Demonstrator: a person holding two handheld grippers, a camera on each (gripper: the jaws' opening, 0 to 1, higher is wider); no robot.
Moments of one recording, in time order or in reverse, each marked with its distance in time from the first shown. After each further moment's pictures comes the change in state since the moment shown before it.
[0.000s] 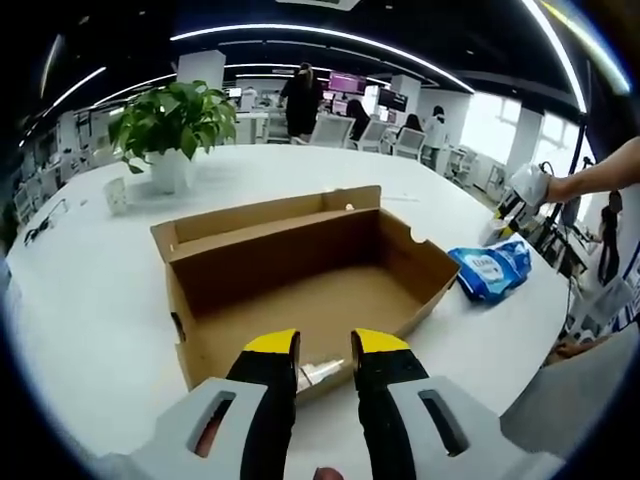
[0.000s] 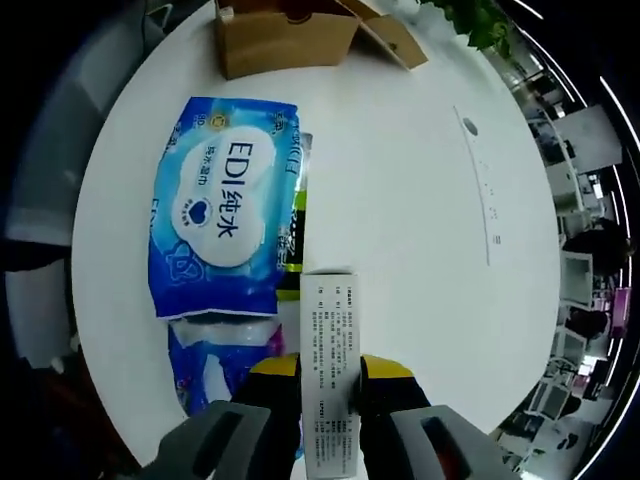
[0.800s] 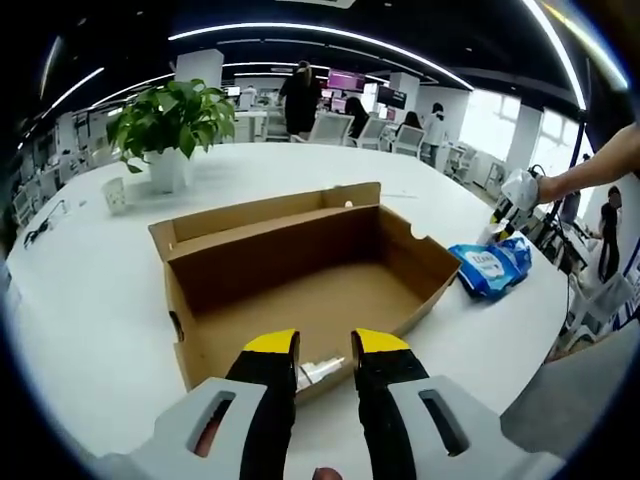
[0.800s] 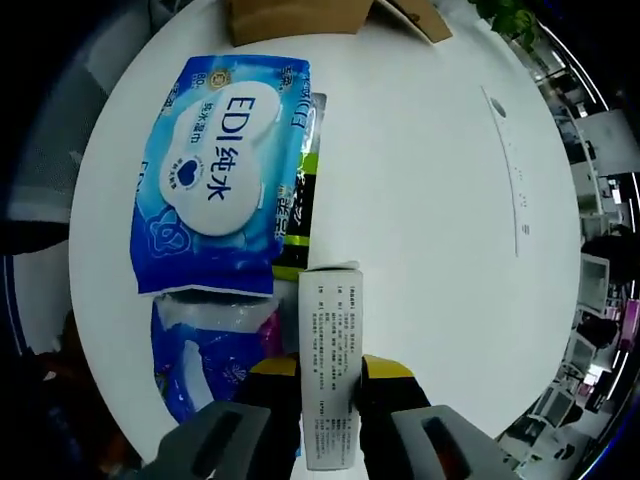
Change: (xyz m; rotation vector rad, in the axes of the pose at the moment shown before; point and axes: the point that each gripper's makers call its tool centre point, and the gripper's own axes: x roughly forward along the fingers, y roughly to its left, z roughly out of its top) left arm 0.003 -0.001 -0.003 0.010 0.013 -0.003; right arm 0.024 0.005 -0.020 -0.038 0.079 0.082
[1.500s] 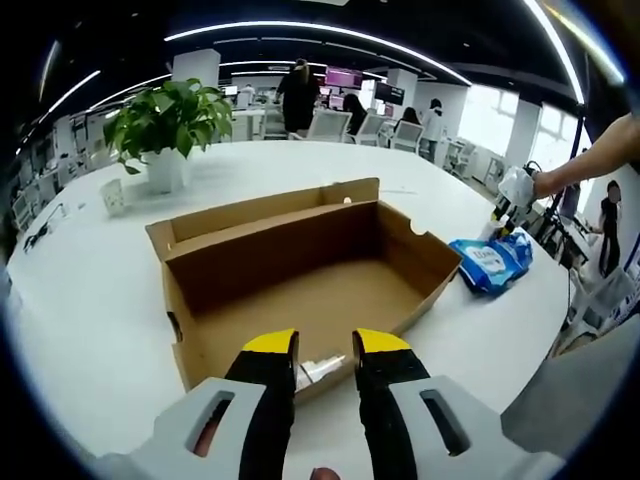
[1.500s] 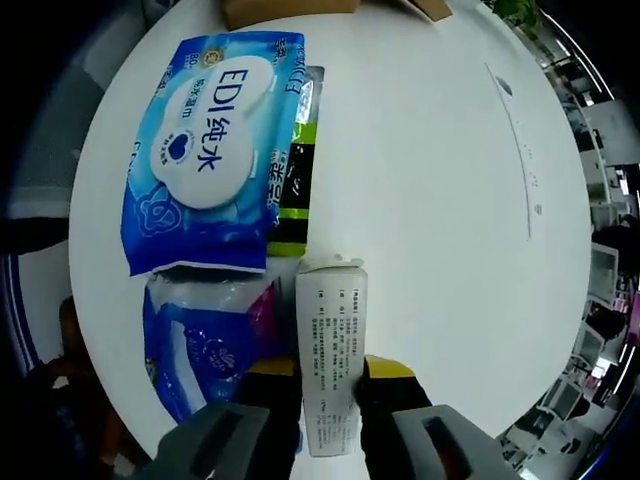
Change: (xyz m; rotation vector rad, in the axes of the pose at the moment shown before) left arm 0.001 -0.001 -0.002 0.015 0.013 0.001; right arm 0.006 -0.001 -0.011 0.034 0.026 0.029
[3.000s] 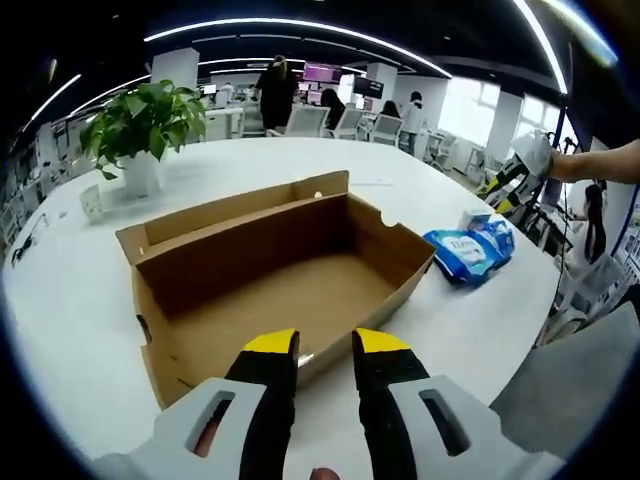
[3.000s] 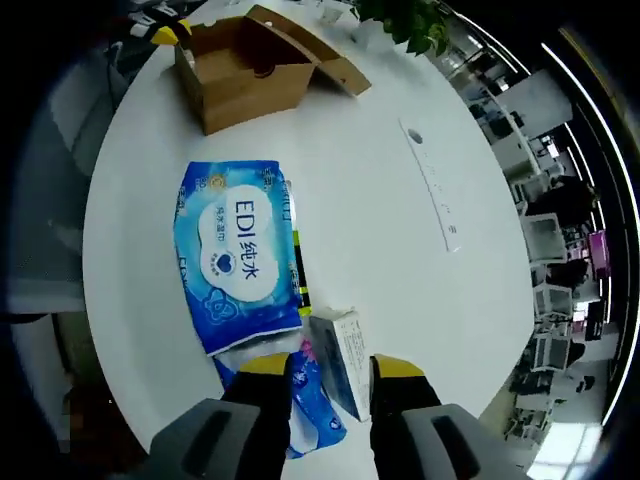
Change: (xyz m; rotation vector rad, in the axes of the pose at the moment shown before) left arm 0.007 -0.025 -0.005 0.048 0.025 -0.093; right arm -0.098 0.028 0.049 0.273 -0.237 -0.248
